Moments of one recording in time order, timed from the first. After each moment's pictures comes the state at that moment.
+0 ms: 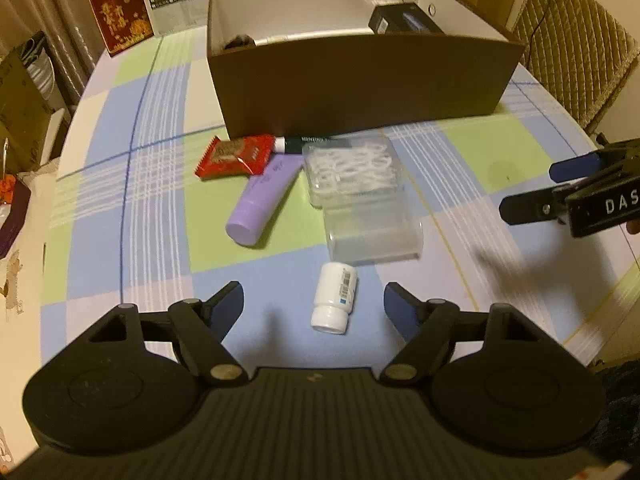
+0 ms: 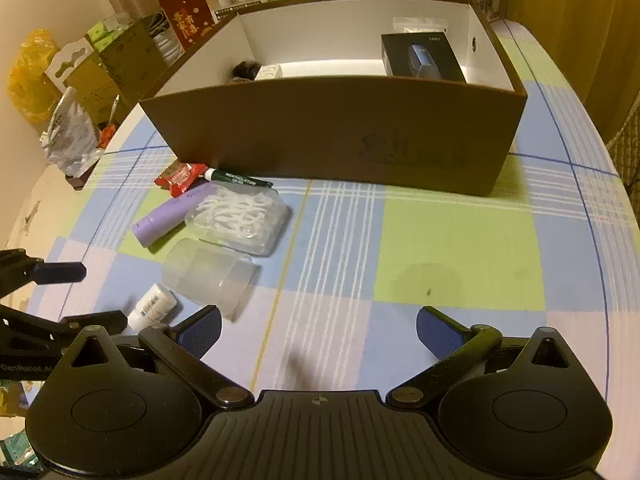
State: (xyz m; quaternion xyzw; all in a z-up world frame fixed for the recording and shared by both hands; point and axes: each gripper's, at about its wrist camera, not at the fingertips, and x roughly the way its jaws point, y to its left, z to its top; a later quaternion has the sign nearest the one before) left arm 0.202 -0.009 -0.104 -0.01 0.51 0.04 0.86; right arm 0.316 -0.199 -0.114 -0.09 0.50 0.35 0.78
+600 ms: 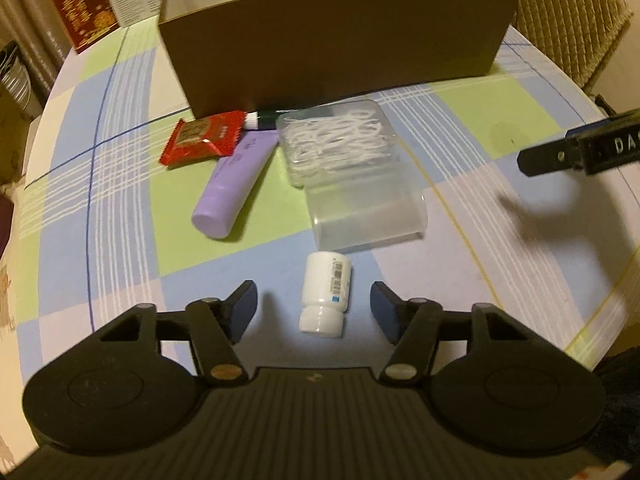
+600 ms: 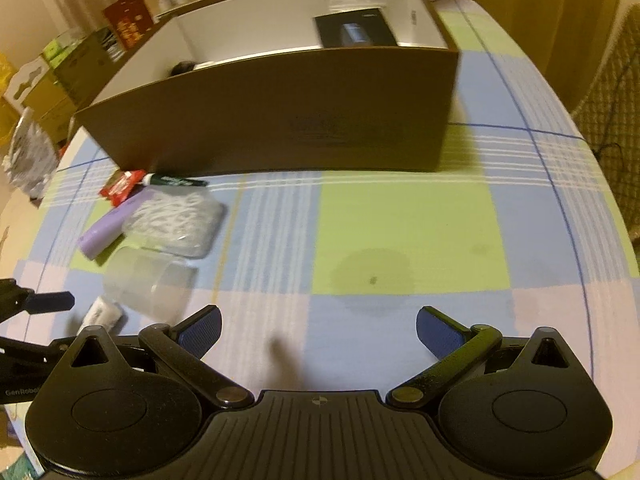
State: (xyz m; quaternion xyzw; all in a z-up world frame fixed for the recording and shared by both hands) left arm 0.221 -0.018 -0.137 0.02 0.53 0.01 0.85; right arm 0.336 -0.223 -0.133 -0.07 0.52 0.29 0.80
